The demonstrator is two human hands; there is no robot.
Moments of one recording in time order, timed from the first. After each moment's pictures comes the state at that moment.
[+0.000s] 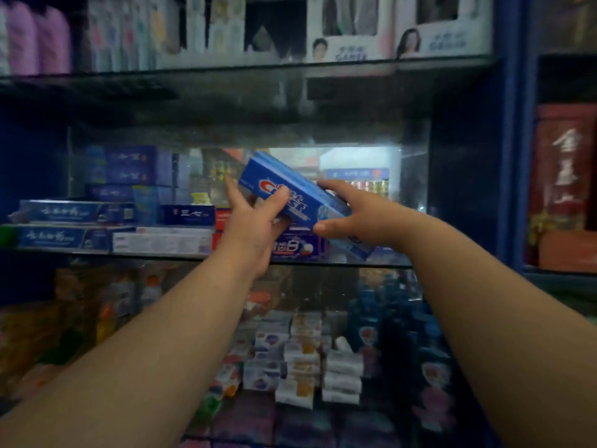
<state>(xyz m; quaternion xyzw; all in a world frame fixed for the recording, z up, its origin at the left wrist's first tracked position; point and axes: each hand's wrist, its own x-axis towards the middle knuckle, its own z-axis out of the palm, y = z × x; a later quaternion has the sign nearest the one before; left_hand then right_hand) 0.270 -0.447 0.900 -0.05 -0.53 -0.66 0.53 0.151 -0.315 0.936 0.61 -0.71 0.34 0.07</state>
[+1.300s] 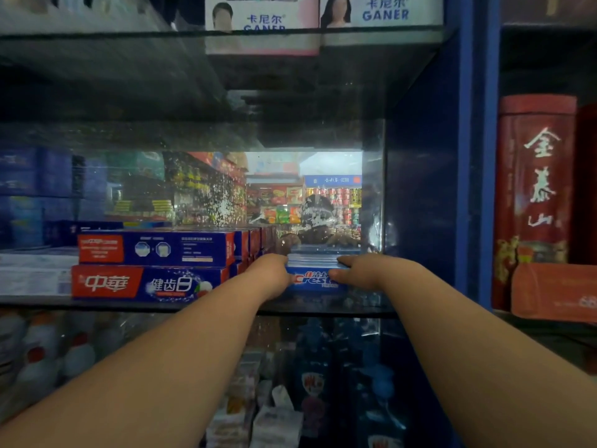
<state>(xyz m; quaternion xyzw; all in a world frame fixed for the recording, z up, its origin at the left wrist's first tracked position) 0.055 -0.453 0.899 0.32 -0.91 -0.18 0.20 -0.077 -0.329 0.911 0.44 -0.89 0.09 0.03</state>
